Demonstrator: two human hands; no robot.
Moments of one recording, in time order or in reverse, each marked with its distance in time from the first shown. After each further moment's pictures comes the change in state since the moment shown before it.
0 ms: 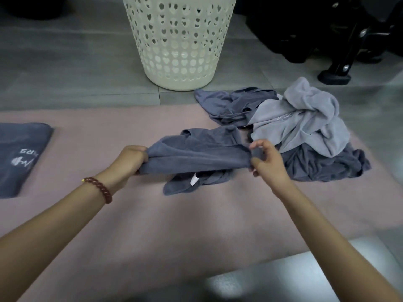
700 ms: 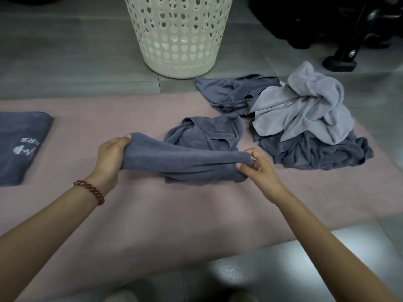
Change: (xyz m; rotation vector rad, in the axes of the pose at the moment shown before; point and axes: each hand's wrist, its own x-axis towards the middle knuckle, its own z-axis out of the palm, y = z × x) left_hand -0.006 -0.028 -0.011 -0.354 0.340 0.051; right_hand -0.021 0.046 0.013 0.230 -0.271 -0.019
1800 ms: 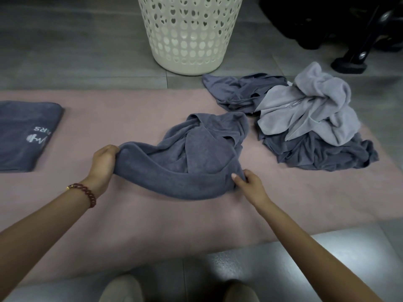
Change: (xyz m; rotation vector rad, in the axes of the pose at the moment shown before) left_hand 0.010 -0.037 -0.040 0.156 0.078 -0.019; right_hand -0.011 0.045 0.026 -0.337 0.164 0.278
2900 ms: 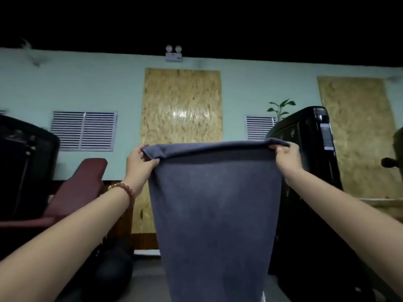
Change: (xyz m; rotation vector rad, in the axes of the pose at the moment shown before) left_hand -0.066 0.712 -0.133 -0.456 0.115 1.183; right_hand -0.046 -0.702 -0.368 0.627 0.642 -1.036
